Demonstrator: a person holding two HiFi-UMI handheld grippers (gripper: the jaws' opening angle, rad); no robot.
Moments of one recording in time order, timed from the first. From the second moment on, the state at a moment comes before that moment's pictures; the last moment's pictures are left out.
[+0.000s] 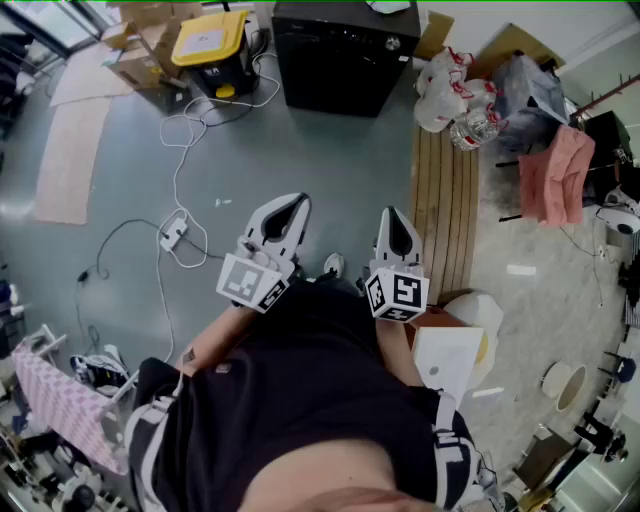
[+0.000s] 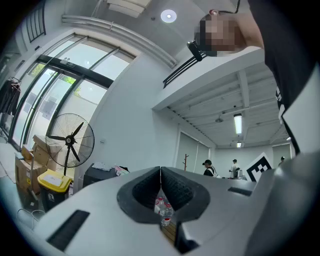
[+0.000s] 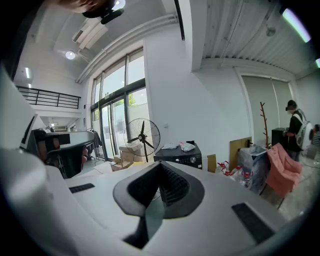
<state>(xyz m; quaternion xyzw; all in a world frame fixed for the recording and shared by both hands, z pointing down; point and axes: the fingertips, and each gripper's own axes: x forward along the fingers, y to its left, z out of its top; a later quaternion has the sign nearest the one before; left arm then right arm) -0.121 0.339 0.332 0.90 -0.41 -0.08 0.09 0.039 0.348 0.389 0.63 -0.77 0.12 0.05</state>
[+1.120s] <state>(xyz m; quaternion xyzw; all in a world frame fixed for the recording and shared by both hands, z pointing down) -0.180 0.332 0.356 0.91 -0.40 -0.09 0.11 -0.011 0.330 0.387 0.64 -0.76 0.10 0.02</state>
